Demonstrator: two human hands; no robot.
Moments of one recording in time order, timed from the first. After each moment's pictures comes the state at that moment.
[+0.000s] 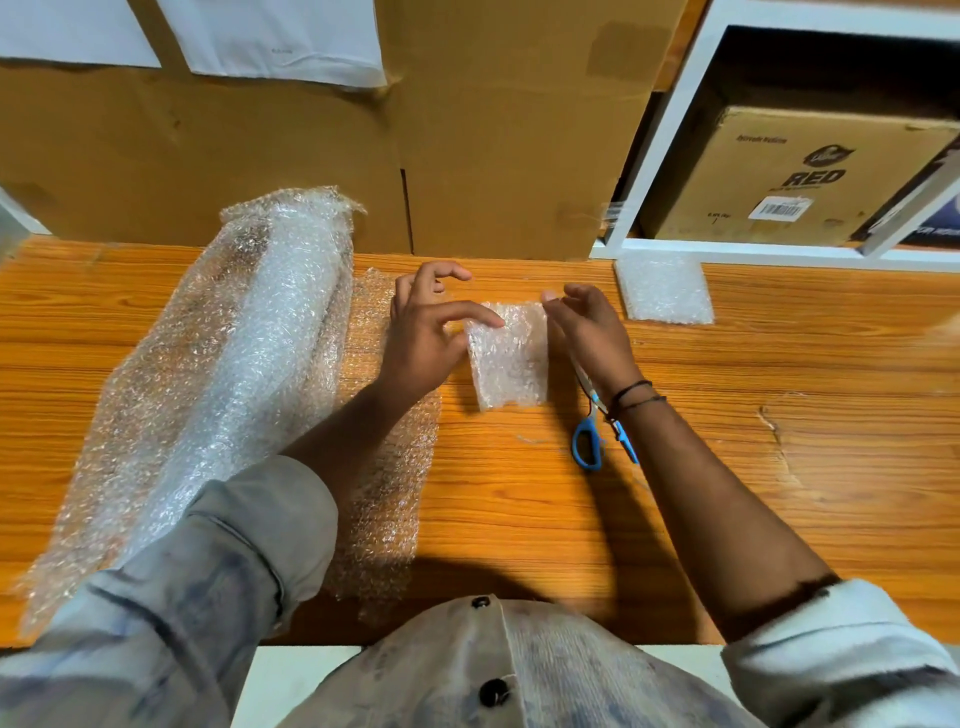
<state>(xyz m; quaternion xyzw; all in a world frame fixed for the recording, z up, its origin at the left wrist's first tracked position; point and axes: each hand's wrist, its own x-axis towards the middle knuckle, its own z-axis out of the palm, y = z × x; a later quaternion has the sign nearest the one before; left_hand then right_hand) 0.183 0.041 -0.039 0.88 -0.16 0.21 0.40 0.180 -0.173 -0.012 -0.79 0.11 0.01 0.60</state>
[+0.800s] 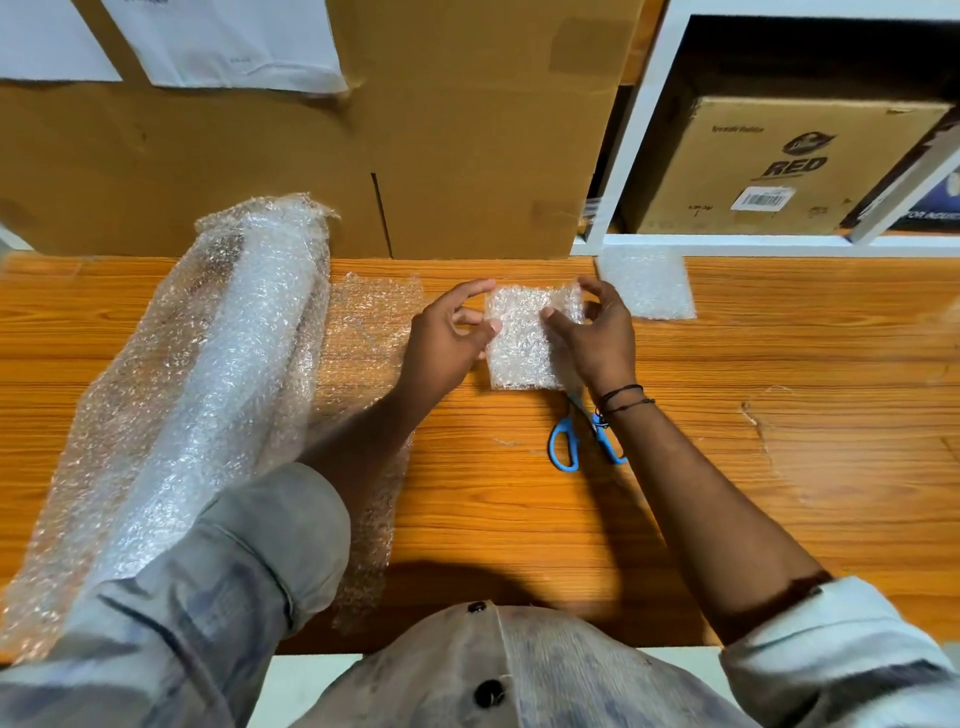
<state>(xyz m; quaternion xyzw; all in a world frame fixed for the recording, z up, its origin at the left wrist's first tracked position) 0.182 -0.010 -0.036 0.79 -0.06 0.04 0.60 0.187 -0.206 -0.025 -0.81 0.13 -0.11 0.56</state>
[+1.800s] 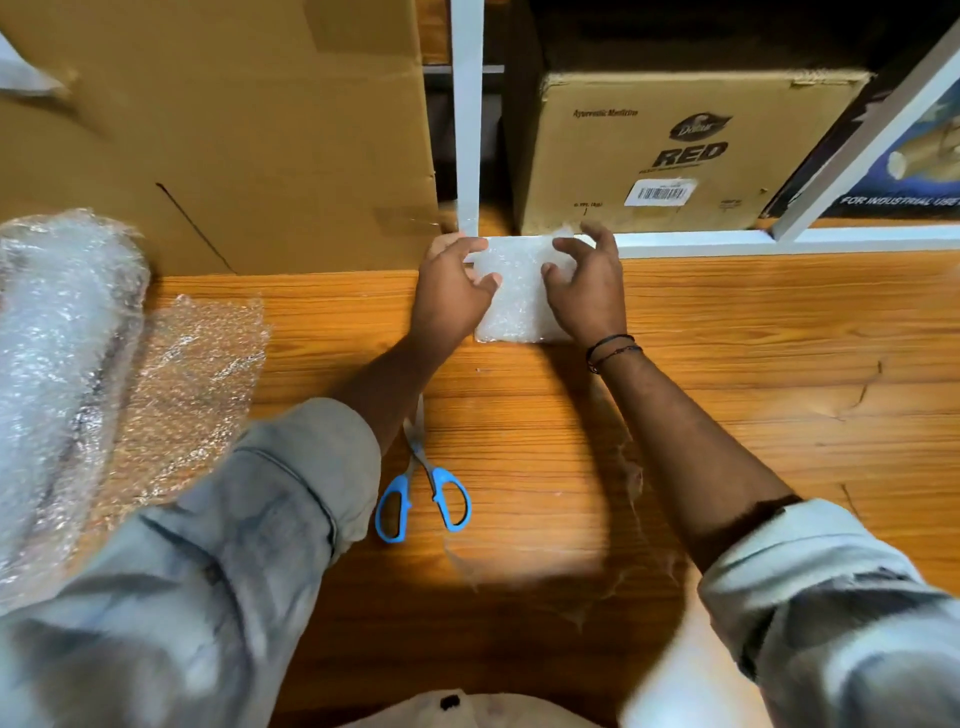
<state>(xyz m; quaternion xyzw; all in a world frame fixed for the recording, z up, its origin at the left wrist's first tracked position) 0.320 -0.225 -0.052 0.87 -0.01 0.05 0.48 0.306 -0.399 -0.037 -0.91 0.08 -0.11 0.39</state>
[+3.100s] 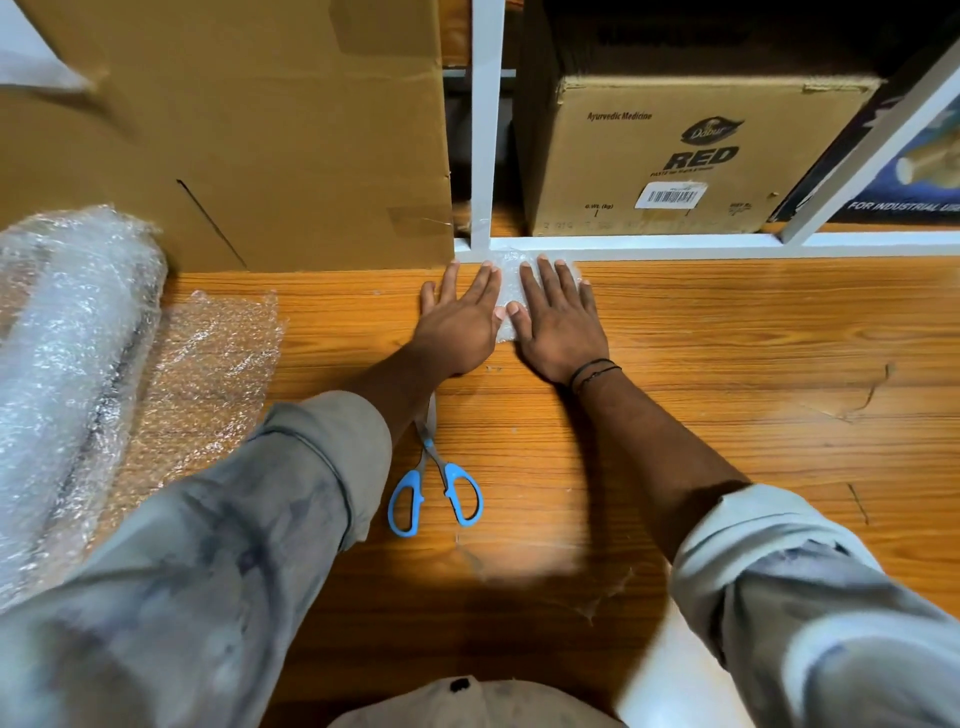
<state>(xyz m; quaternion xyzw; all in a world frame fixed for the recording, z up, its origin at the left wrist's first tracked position) 0.309 -0.209 -0.073 0.98 -0.16 -0.10 0.07 0.296 -0.382 -0.091 -0.99 -0.08 0.02 0.11</state>
